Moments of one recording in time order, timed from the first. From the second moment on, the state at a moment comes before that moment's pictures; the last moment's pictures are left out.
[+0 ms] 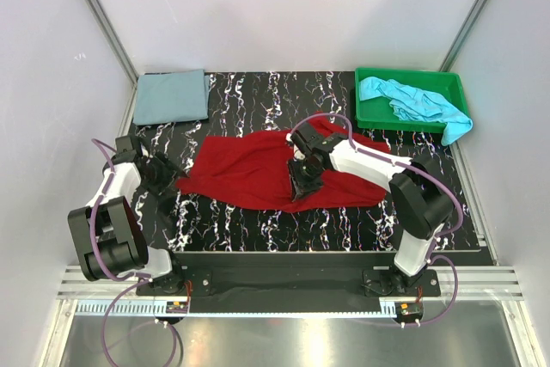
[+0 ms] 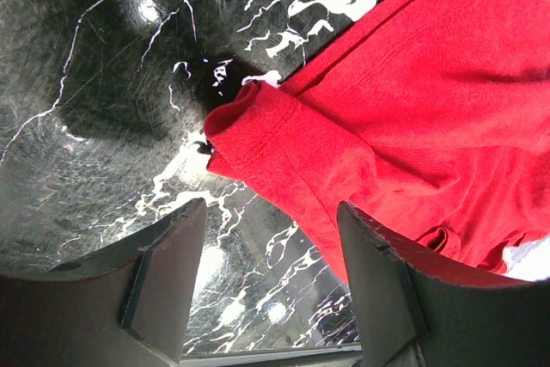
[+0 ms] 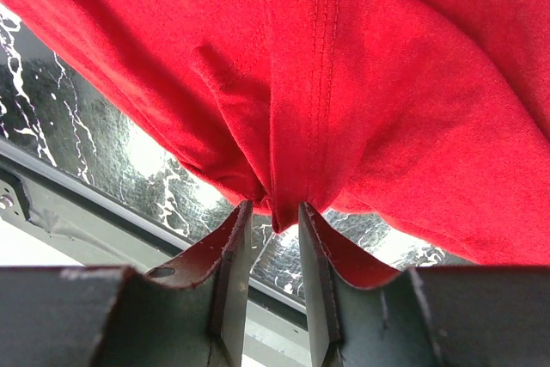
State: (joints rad) left arm 0.32 1.39 0.79 -0.58 0.34 -0.60; right arm 0.69 1.79 1.24 -0.68 -0.26 0.43
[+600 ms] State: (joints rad) left arm 0.32 1.39 0.79 -0.58 0.35 -0.59; right arm 0.66 1.80 1.21 -0.67 -0.26 0.43
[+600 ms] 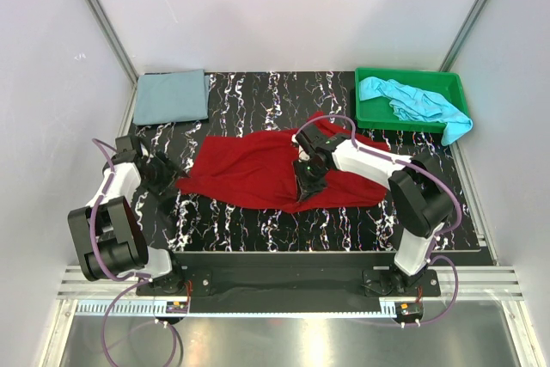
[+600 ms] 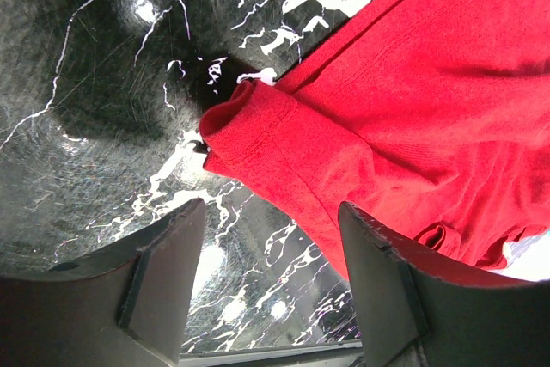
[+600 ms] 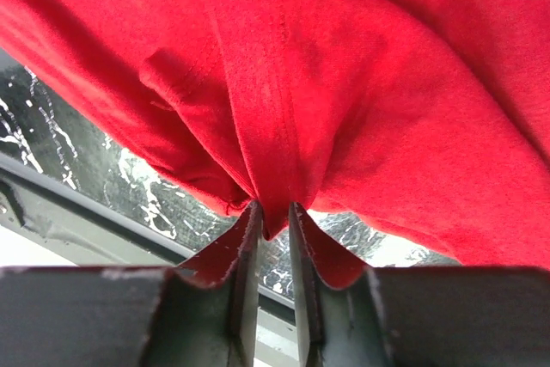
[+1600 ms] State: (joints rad) left arm 0.32 1.39 0.79 -0.58 0.37 -0.58; right arm 0.63 1.76 1.16 -0.67 -0.25 0.43
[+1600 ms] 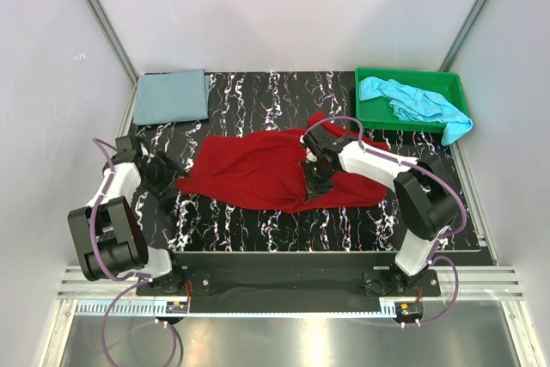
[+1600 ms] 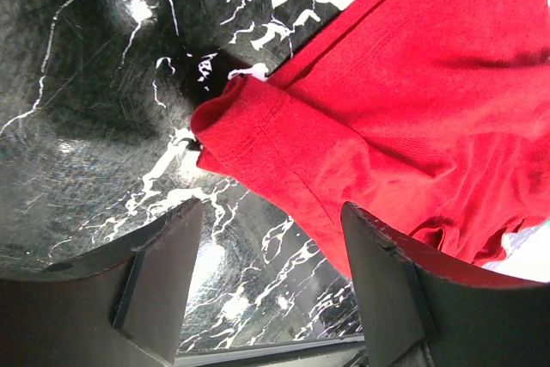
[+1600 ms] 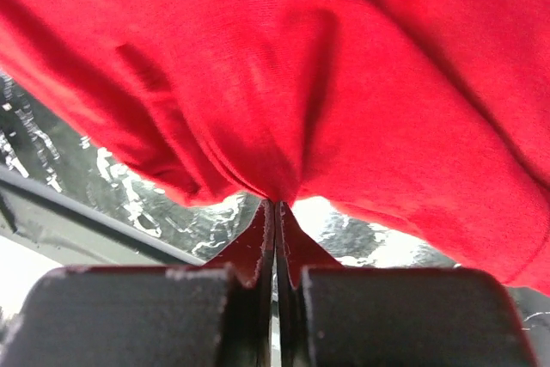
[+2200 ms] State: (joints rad) left arm 0.26 1.39 0.87 -0.62 0.31 -0.60; right arm 0.59 1.41 0.92 -0.70 -0.17 0.55
